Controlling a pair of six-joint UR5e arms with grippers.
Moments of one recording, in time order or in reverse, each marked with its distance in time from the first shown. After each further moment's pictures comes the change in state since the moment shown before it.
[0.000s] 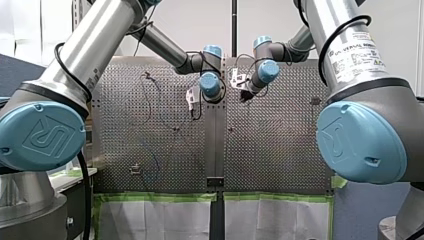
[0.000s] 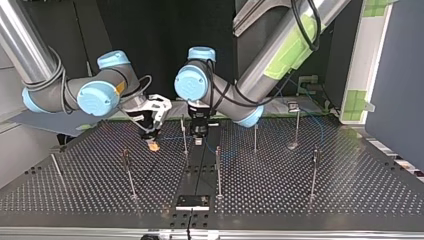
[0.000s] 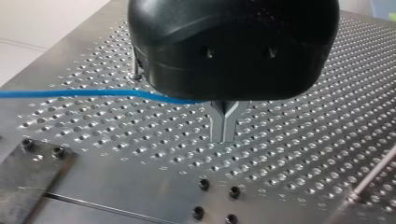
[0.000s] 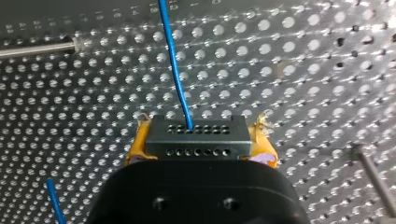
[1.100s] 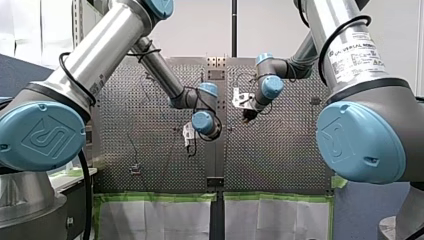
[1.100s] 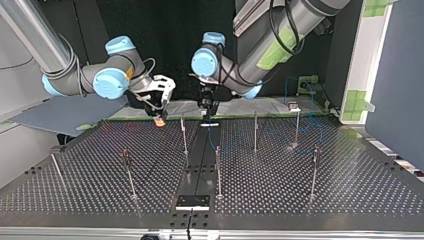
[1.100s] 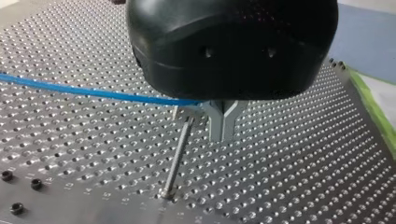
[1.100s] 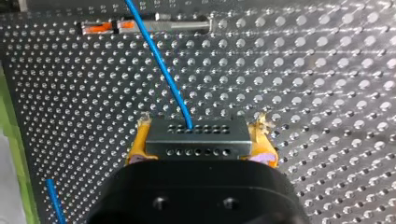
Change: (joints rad) left arm -0.002 -0.099 -0.282 0.282 0.095 -0.013; right arm -0.007 0.000 0.193 -0.052 -0.008 -0.059
